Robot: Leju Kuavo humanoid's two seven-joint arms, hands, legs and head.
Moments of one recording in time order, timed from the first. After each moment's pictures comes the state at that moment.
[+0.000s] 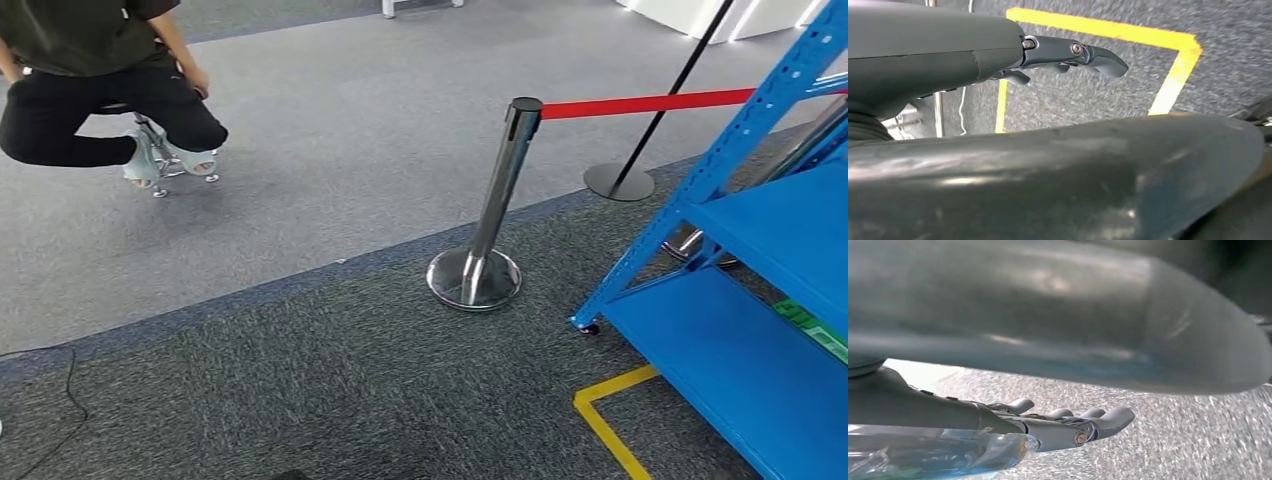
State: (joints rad) left arm -0.05 -0.18 0.92 -0.31 -1.57 -0.09 0.21; right arm -0.07 0.19 -1.11 -0.34 1.40 0.16 0.20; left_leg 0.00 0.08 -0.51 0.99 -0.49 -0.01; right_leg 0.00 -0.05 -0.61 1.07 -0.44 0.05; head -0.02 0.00
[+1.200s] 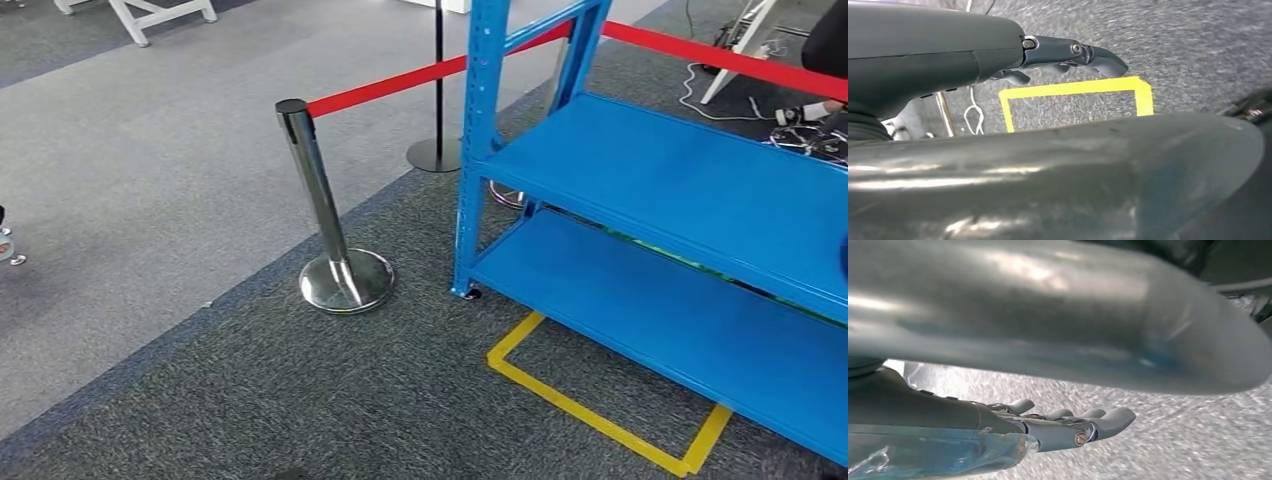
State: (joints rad) left arm -0.06 -0.18 0.92 -0.31 -1.57 -0.09 0.20; right arm -0.07 0.19 -1.13 -0.35 1.40 0.16 0.21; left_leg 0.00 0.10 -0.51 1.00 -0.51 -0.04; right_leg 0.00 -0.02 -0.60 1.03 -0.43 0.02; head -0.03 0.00
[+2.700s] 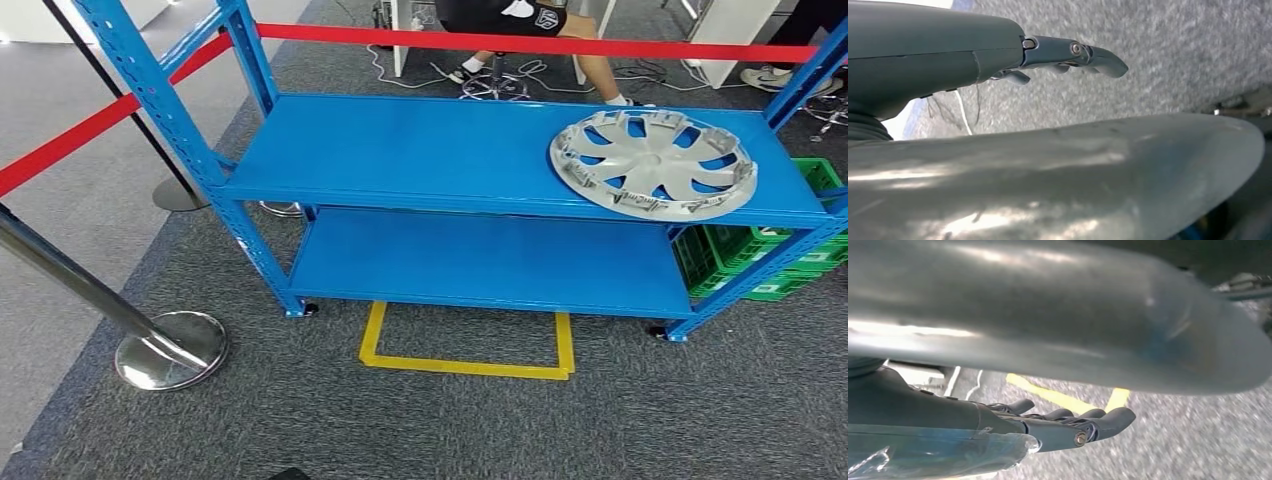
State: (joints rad) left arm -0.06 -0.19 0.95 -0.31 -1.53 -0.10 0.19; right arm -0.07 0.19 -1.13 -0.35 1.41 0.17 0.21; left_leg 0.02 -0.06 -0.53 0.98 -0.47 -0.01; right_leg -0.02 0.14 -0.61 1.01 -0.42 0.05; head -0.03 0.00
